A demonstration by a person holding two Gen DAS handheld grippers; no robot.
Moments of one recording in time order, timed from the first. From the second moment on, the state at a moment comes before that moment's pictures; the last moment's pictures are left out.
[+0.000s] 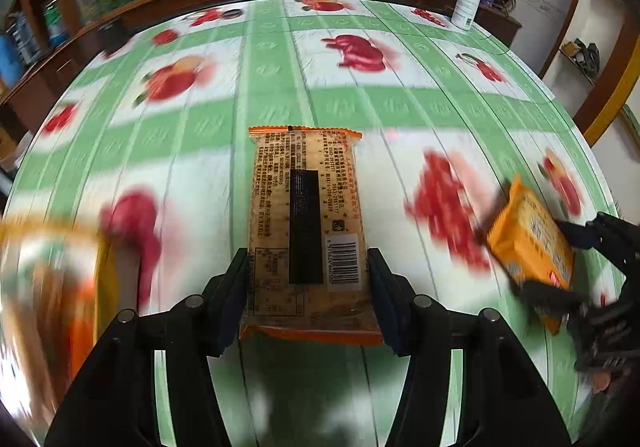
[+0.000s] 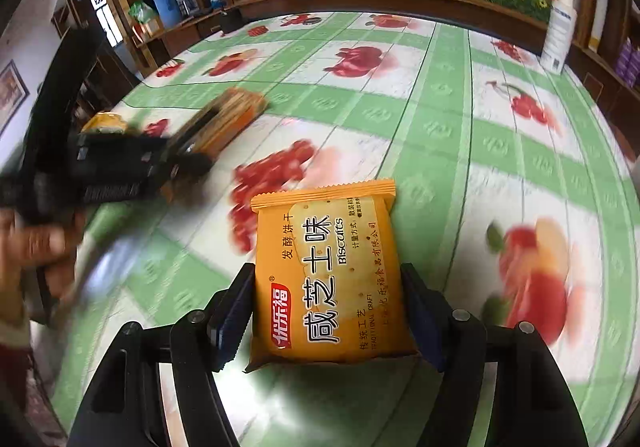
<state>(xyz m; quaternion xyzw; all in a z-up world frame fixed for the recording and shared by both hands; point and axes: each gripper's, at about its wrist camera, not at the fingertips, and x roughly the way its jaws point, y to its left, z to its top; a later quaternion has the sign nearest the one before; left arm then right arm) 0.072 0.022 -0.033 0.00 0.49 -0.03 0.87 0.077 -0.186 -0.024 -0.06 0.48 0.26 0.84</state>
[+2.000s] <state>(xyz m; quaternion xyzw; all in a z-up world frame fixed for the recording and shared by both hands) -0.170 0.175 0.043 -0.11 0.31 0.18 0.93 -0.057 -0.002 0.029 0.02 0.41 0.46 0.79</state>
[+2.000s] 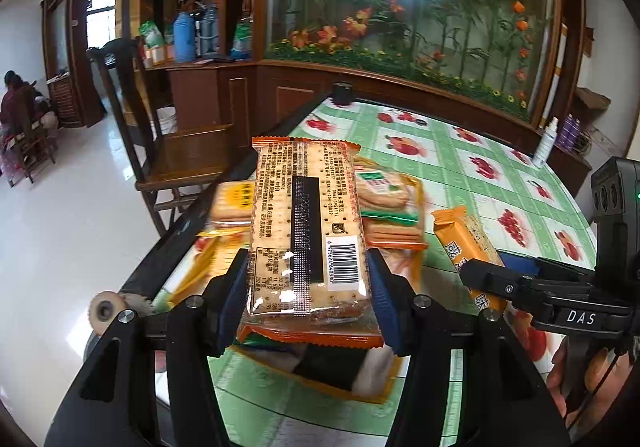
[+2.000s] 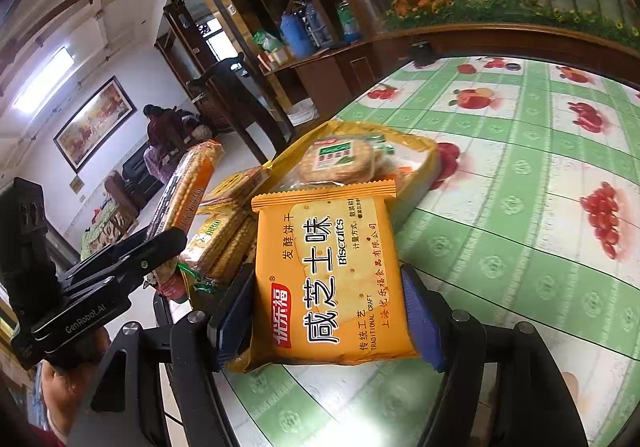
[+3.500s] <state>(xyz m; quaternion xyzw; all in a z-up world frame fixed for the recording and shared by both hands) -0.133 0.188 0.017 -0.13 0.37 0.17 0.91 0.008 0.125 0.030 -0.06 0.36 0.42 0.83</state>
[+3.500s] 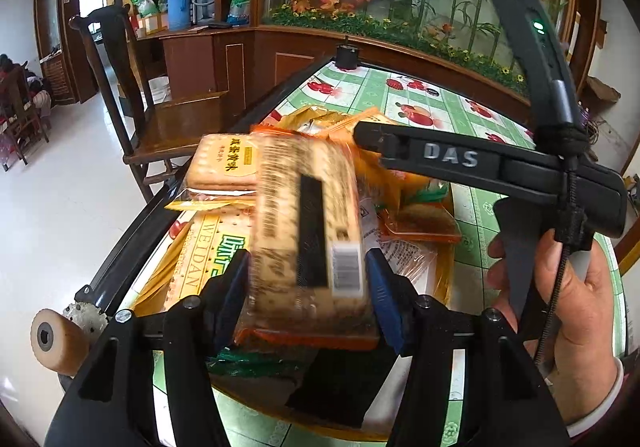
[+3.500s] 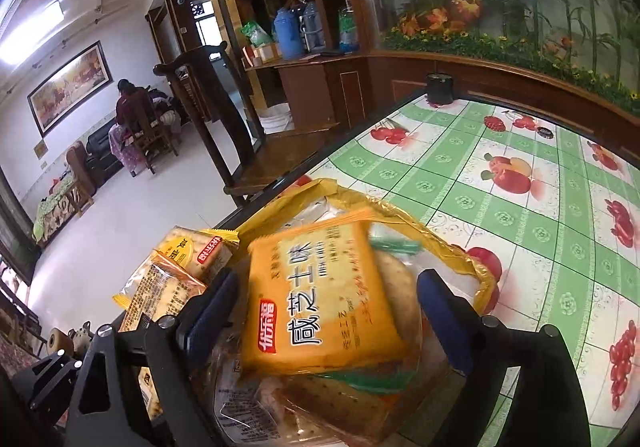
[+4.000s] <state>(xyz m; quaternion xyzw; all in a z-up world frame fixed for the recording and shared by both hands) -0.151 0.178 0.036 -0.12 0.35 0.20 0.91 -0.011 0.090 0.053 -0.05 0.34 0.41 0.84</state>
